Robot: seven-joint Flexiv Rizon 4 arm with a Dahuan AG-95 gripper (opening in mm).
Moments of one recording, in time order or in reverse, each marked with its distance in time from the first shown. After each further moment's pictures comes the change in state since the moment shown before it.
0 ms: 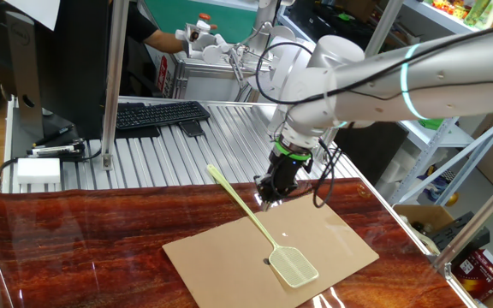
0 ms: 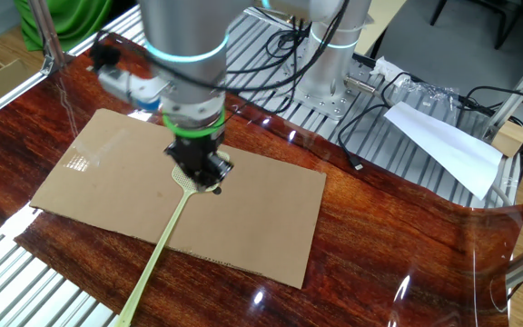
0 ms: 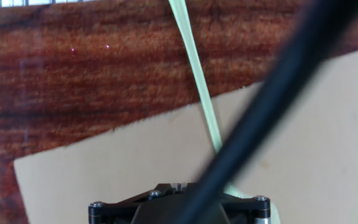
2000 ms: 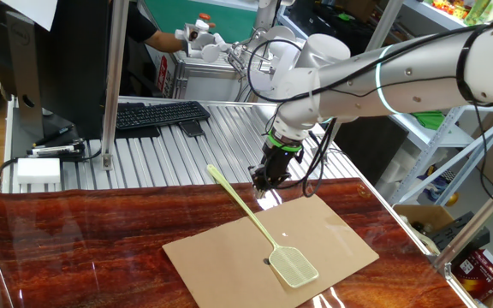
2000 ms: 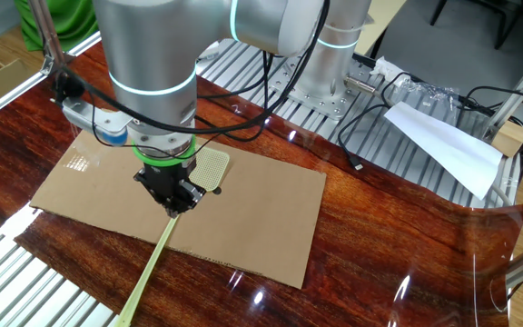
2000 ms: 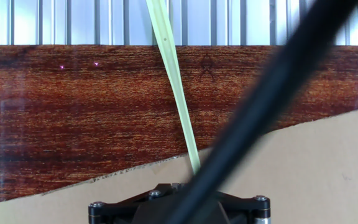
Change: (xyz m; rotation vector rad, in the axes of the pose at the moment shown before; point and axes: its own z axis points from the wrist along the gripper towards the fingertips) arm -0.056 -0.014 0.013 0.022 -0.046 -0.036
